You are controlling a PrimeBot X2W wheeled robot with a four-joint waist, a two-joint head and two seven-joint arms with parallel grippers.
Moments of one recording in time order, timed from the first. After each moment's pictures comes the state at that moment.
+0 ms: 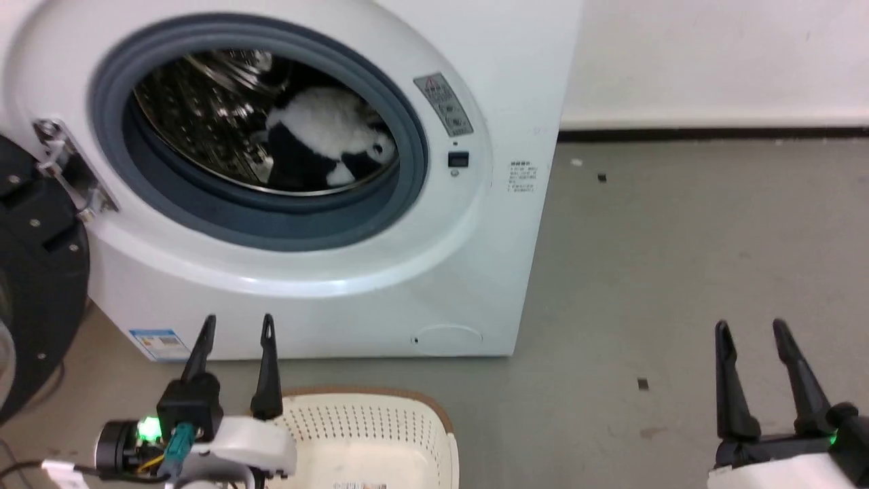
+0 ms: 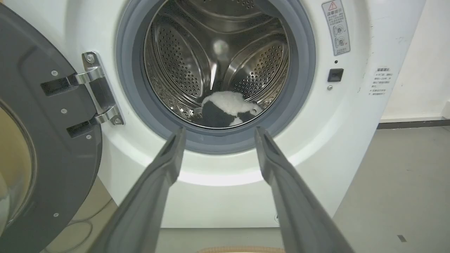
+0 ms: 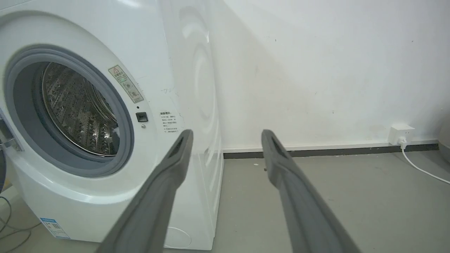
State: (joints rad) left arm -0.09 0.11 -0.03 0.21 -0.06 0.07 -0.26; right arm 0.07 -0.05 -0.08 -0.06 0.16 0.13 -0.26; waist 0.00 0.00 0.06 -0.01
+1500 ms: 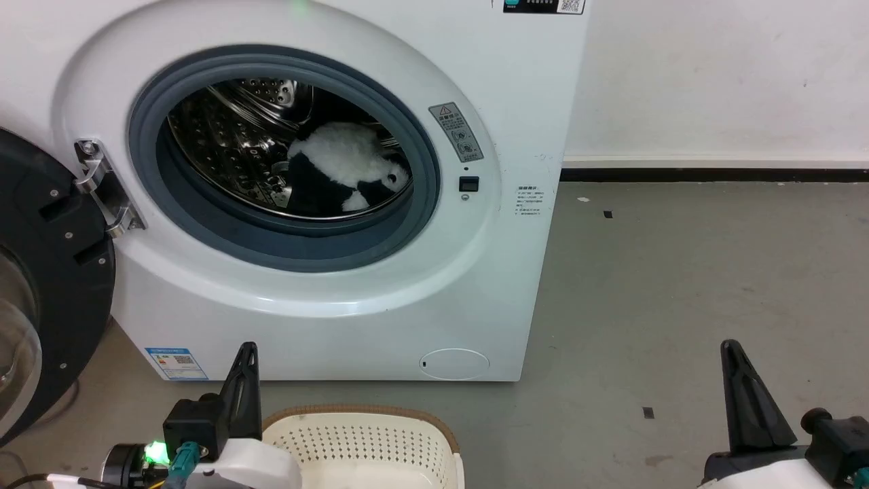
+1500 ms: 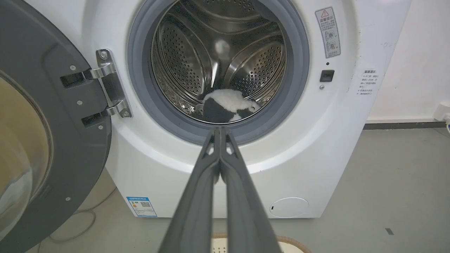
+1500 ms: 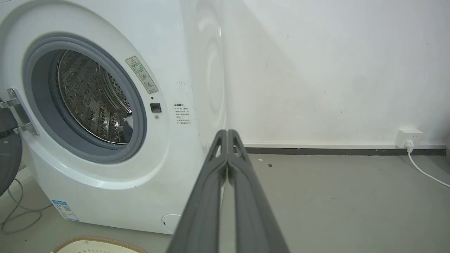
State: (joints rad) left arm -0.01 0.08 -0.01 0.15 -0.05 0.04 -0.20; right arm 0.10 -0.05 -0.06 -0.05 0.12 0.13 -0.20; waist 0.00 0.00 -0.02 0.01
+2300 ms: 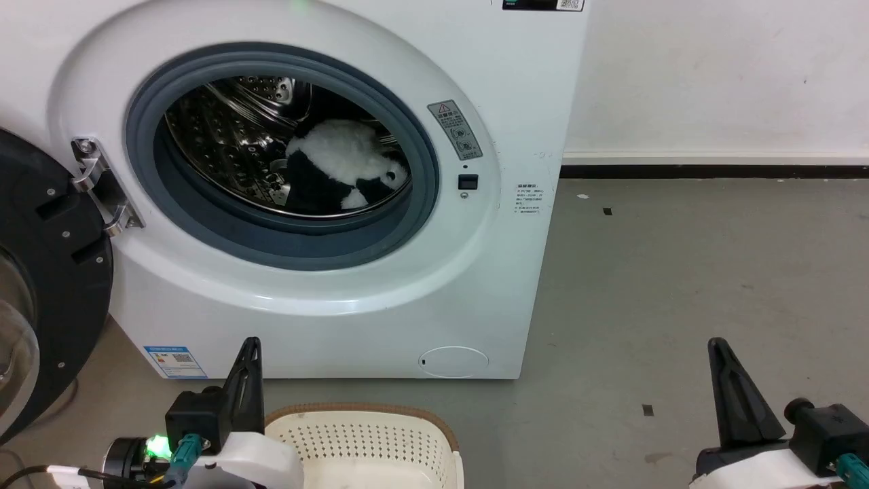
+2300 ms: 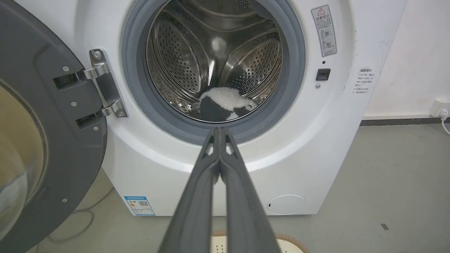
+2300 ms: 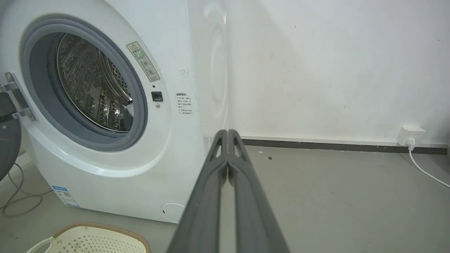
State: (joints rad) left arm -0.01 0.08 -0.01 0.12 -0.04 0.03 -0.15; right arm 0.08 -0.05 -0.05 -0.04 0.09 0.13 -0.15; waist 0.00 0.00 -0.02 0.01
